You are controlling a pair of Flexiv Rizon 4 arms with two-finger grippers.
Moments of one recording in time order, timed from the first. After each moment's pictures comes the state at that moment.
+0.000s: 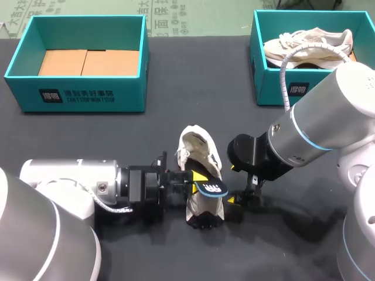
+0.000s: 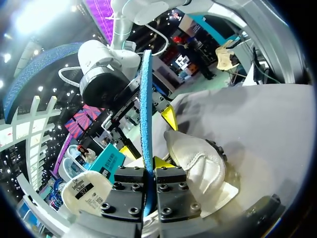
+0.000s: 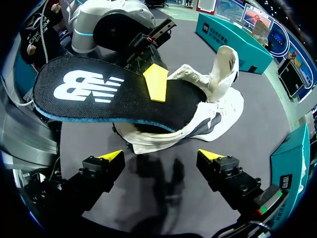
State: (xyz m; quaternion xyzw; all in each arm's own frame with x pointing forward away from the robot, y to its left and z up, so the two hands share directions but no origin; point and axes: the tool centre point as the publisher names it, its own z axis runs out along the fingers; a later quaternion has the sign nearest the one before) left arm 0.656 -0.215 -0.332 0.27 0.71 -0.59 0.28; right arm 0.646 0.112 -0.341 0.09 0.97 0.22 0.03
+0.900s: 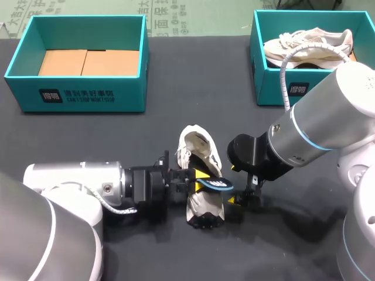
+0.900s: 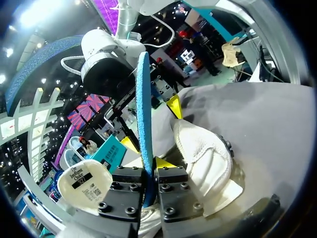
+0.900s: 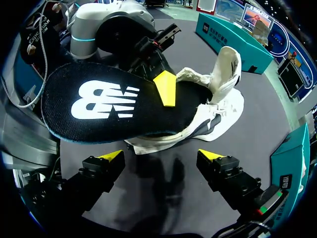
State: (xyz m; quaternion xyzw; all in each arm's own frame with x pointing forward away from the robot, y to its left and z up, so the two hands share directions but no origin) left arm 0.665 -0.220 -0.338 0.24 0.73 -0.58 0.28; right arm 0.646 0.112 -0.341 0.09 0.97 0.22 0.03
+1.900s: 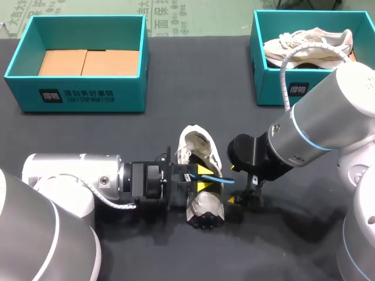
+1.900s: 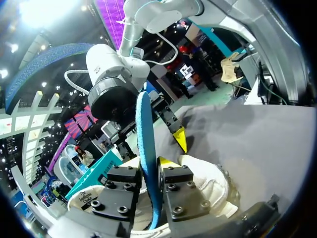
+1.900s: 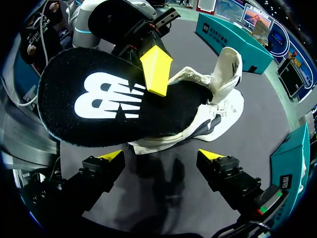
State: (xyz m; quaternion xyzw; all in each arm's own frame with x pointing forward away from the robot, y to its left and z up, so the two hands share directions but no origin) left arm 0.646 -0.227 -0.304 0.25 0.70 -0.63 0.24; right arm 0.646 0.112 -0.341 0.09 0.97 0.22 0.03
